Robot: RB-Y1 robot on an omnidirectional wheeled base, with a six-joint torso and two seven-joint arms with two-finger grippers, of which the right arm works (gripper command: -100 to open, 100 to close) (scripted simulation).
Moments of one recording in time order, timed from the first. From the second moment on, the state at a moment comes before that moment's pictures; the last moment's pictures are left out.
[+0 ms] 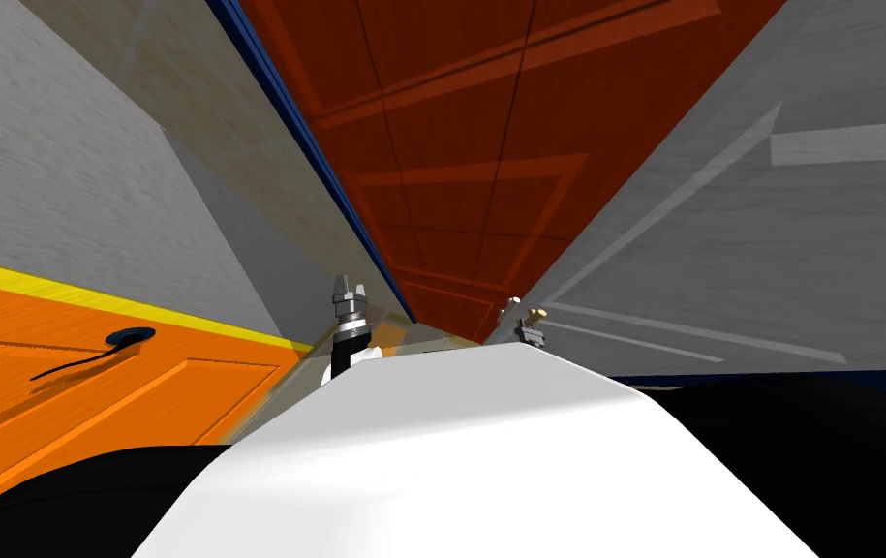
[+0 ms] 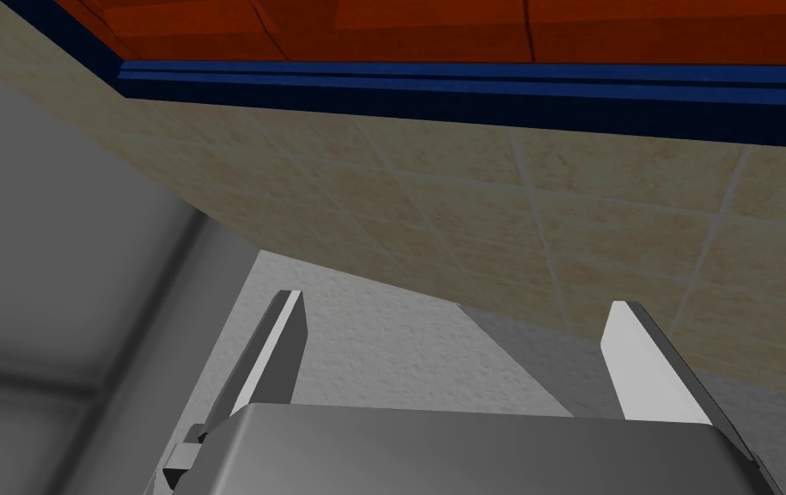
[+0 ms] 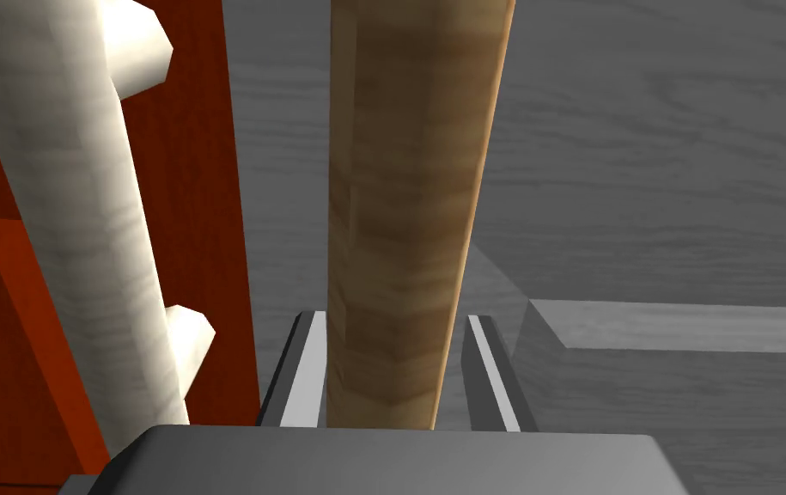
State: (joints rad) arm 0.38 -0.33 0.12 -1.02 -0.67 -0.89 -1.42
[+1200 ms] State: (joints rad) arm 0.45 -0.35 0.13 -0.99 -0.70 -0.90 -1.42
